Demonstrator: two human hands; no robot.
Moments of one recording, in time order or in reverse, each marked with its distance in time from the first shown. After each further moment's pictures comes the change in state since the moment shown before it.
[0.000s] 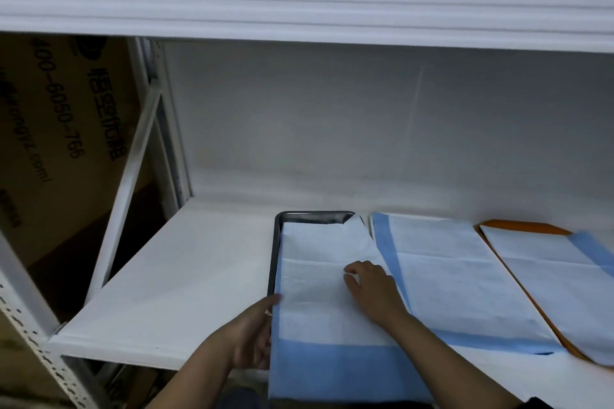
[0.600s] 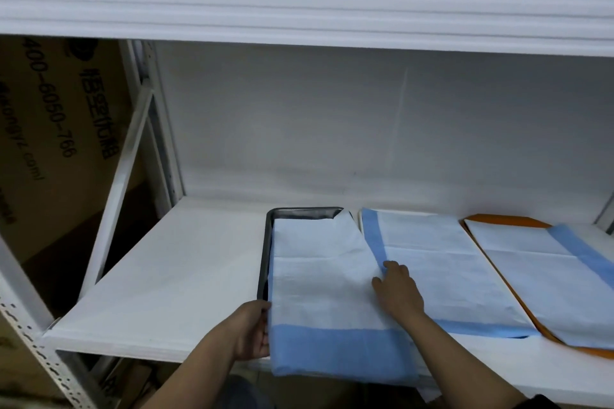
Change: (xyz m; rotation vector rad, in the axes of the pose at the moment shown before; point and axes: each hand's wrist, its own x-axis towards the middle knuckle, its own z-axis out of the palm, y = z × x) left_hand 0.002 -0.008 0.017 -0.042 0.131 0.014; right_hand -0.025 0.038 -0.023 0.103 0.009 0.397
